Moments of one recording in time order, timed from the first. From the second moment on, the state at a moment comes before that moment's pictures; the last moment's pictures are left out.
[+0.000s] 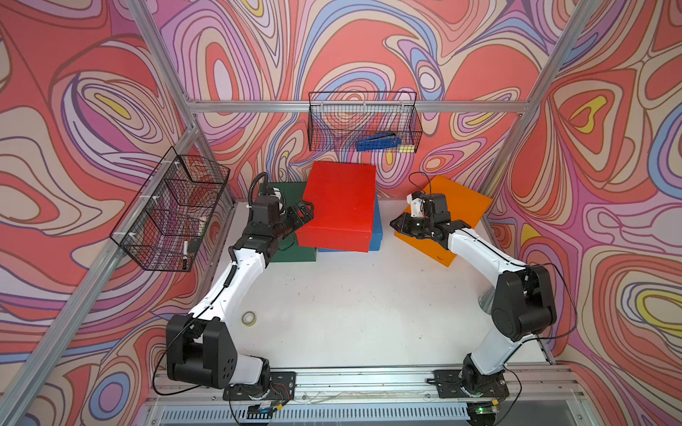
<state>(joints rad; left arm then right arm) -0.17 1.43 1.18 -0.18 0.22 -0.74 0.24 1.73 1.34 -0.28 -0.40 0.48</state>
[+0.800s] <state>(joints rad) -0.23 1.60 1.34 -0.17 0.28 -0.75 0.24 1.88 1.41 -0.27 -0.43 0.48</state>
